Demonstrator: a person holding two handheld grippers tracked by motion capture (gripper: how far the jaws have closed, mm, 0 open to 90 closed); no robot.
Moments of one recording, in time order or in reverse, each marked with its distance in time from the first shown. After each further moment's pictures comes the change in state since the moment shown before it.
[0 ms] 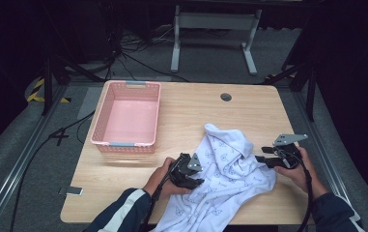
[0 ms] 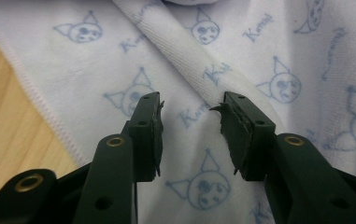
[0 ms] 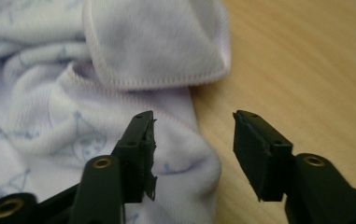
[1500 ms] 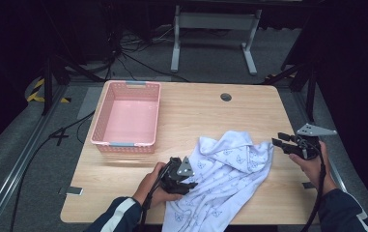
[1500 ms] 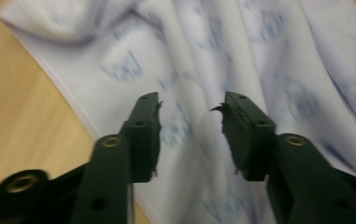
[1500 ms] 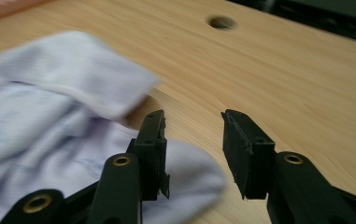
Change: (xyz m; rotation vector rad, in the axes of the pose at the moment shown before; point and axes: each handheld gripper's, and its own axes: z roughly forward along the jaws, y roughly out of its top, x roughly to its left) left arm -0.017 -0.001 -0.038 -0.040 0.087 -0.016; right arm -0.039 -0.002 -0.035 -0.246 -0.111 0.075
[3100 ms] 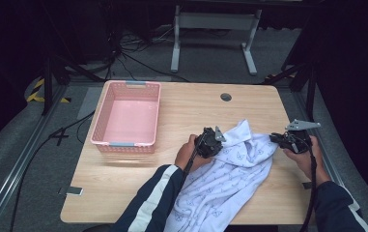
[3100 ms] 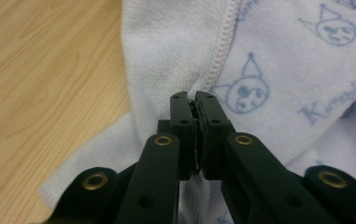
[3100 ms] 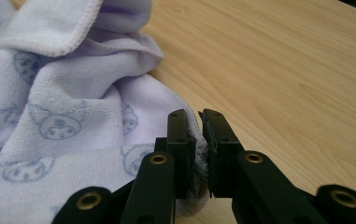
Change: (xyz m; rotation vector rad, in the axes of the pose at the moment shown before) left arm 0.065 0.076 0.100 -0.022 0.084 -0.034; right arm -0.016 0.001 0.029 0.155 -0.085 -0.023
